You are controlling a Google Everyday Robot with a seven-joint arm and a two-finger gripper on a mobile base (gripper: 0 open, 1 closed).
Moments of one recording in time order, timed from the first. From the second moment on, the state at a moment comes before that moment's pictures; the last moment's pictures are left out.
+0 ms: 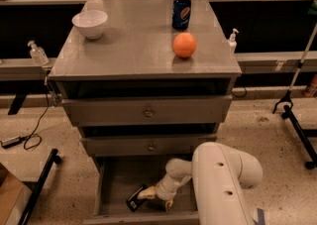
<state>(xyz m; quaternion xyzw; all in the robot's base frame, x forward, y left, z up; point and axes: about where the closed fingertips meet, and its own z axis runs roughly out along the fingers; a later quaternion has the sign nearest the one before) 0.493 0.002 0.120 -0.08 -0.96 -0.22 0.17</state>
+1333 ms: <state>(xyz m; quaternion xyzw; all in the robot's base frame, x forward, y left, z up) 0.474 0.022 0.156 -0.03 -0.97 -0.22 0.12</state>
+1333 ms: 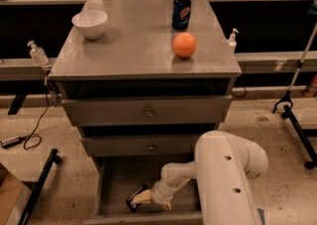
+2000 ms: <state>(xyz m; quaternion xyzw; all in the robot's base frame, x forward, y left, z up) 0.502 0.098 0.265 0.13 -0.97 -0.21 -0.03</state>
